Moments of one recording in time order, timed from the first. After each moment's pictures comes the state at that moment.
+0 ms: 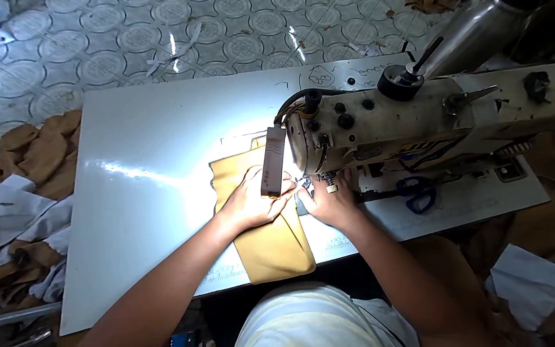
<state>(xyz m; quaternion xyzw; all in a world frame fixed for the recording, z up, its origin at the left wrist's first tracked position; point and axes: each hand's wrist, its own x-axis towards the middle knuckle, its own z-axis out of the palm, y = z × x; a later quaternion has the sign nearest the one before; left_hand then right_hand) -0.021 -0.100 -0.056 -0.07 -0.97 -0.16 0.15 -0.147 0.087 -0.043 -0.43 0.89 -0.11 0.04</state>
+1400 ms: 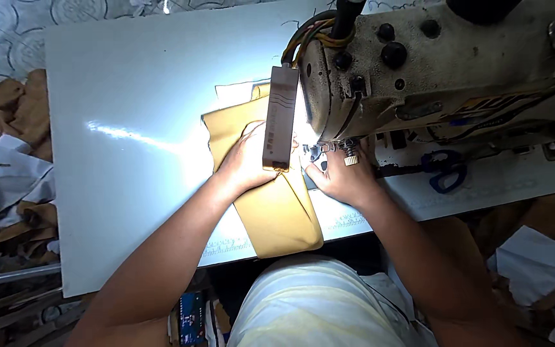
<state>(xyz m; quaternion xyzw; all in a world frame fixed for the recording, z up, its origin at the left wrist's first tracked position) -0.032 -0.129 -0.089 -0.03 -0.96 -0.25 0.16 -0.155 0.092 -0.052 -0.47 0.87 -0.13 0.06</state>
